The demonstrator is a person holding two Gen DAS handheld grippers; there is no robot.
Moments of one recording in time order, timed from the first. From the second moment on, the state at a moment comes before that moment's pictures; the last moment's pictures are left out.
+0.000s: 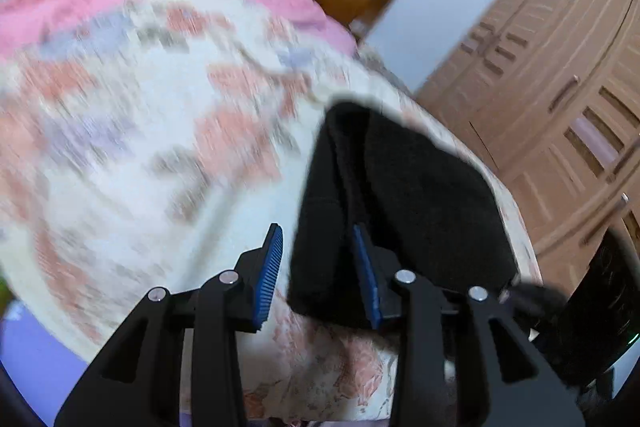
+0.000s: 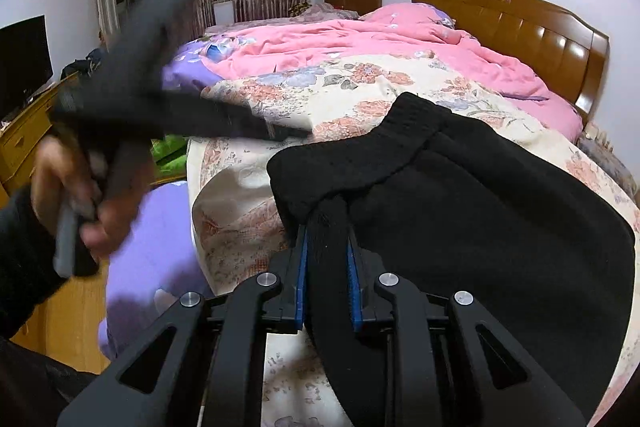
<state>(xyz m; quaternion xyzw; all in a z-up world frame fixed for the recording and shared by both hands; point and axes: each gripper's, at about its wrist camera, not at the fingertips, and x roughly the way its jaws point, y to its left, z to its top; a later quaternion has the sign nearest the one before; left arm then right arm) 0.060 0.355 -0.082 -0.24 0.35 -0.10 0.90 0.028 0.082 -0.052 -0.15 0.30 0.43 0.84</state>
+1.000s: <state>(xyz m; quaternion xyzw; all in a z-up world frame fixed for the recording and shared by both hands) 0.166 0.268 -0.081 -0.11 0.45 -0.23 0.85 0.115 -0.073 -0.059 -0.01 0.40 0.34 0.85</state>
